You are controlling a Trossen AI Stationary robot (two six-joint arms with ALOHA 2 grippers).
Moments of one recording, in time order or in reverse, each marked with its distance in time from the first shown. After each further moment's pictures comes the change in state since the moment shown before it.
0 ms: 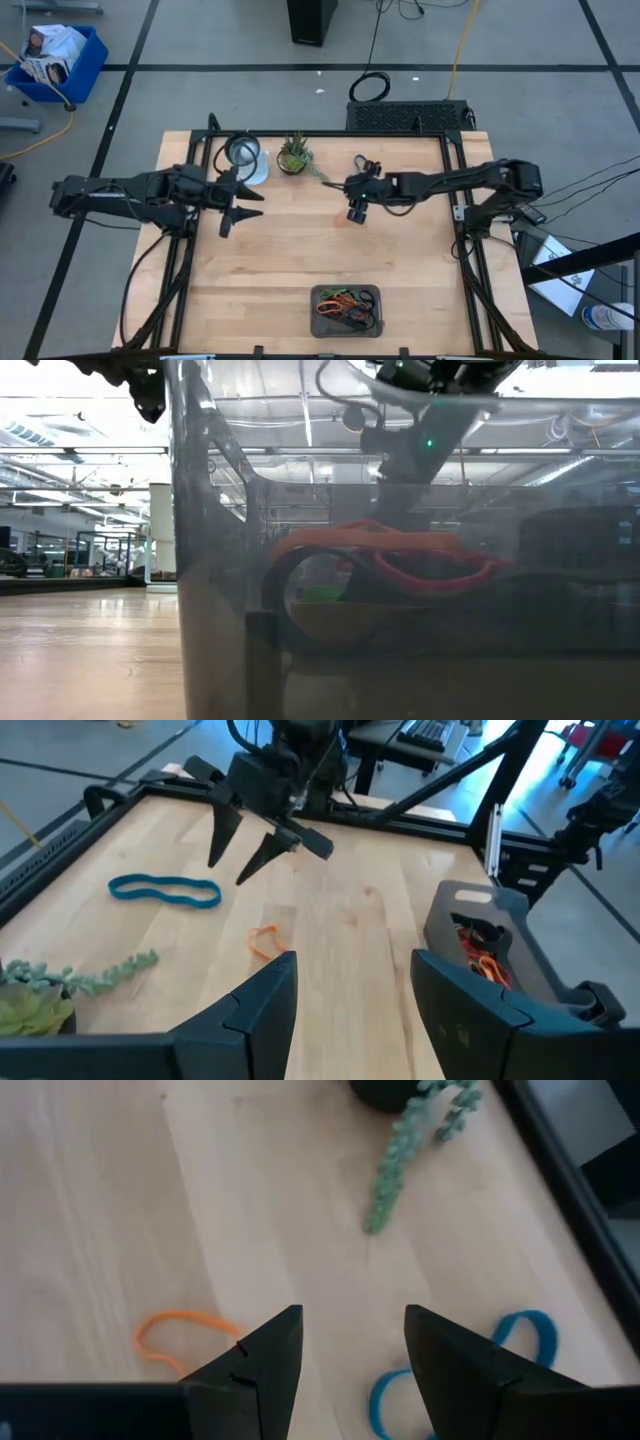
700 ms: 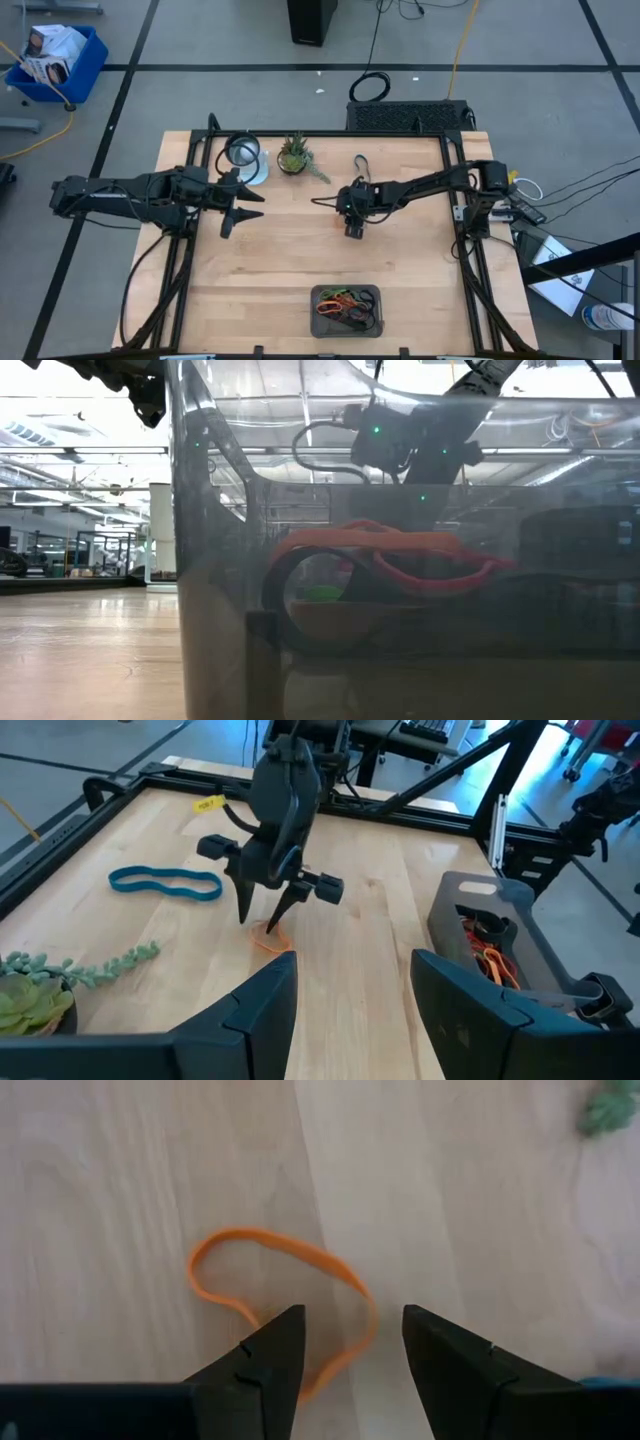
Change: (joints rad) left arm 0.000 0.000 -0.019 0.003 0.000 0.006; right arm -0.006 0.249 0.000 0.051 -0.210 -0.019
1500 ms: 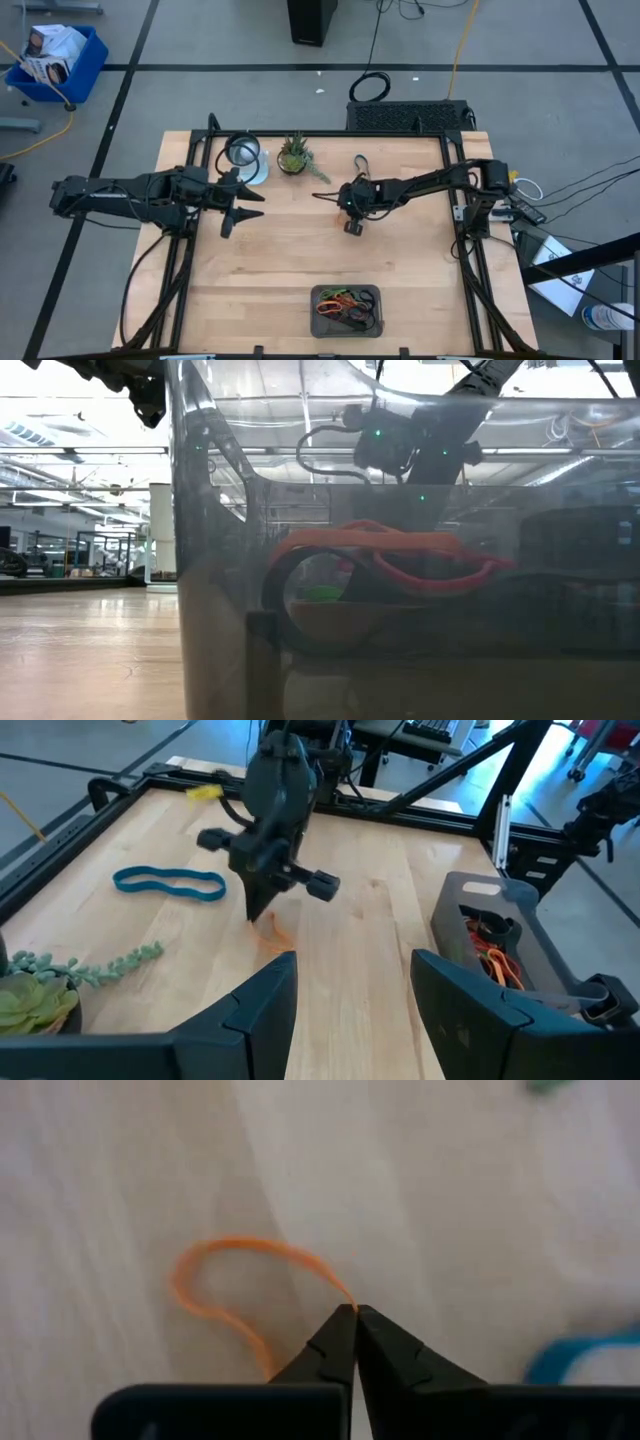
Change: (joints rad) left arm 0.000 0.000 0.000 0.000 -0.009 0.002; right arm -0.024 -0.019 -0.003 -0.022 0.007 0.090
